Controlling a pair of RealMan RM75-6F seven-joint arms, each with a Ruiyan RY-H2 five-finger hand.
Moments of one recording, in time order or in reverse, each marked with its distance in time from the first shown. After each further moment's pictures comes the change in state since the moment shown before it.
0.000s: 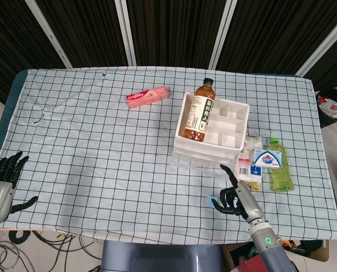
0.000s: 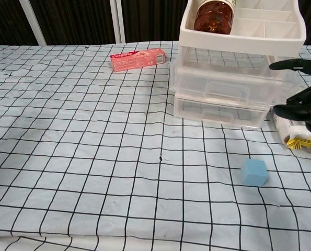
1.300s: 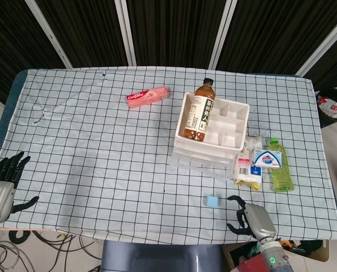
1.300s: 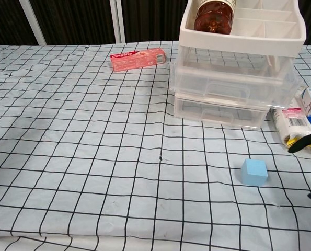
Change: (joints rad) left arm -0.004 -0.005 0.003 0.007 0.001 -0.008 0.003; right arm -0.133 -0.121 -0.153 0.266 -0.176 0.039 -0.282
